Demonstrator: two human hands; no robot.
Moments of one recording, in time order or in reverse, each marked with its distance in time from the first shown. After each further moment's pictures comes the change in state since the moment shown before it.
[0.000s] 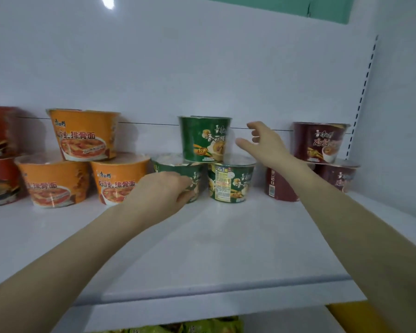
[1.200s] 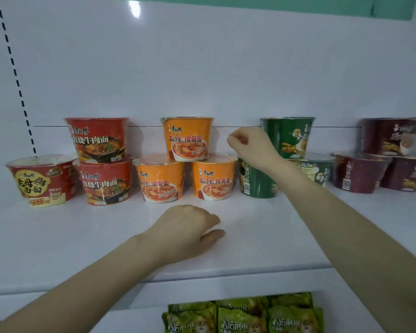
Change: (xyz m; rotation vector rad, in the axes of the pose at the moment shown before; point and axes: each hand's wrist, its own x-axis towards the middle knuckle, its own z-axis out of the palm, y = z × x) left_hand -0.148 -0.127 -0.027 -0.113 -0.212 0.172; right_hand -0.025 -0.192 0.141 0.084 0.008 -0.131
